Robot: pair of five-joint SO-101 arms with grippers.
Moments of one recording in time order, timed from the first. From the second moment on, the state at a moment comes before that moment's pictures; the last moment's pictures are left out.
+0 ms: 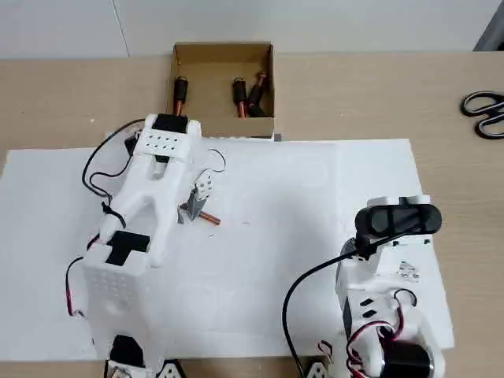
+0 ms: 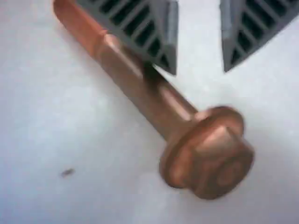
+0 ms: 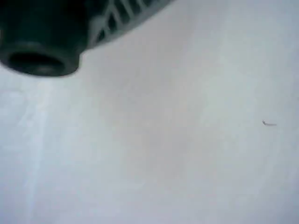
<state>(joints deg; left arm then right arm) 6.4 29.8 -13.6 98.9 47.3 1.2 -97.5 63.2 81.4 -2.9</state>
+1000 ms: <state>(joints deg) 6.4 32.0 -20.4 98.9 47.3 1.2 -97.5 63.2 81.4 -2.9</state>
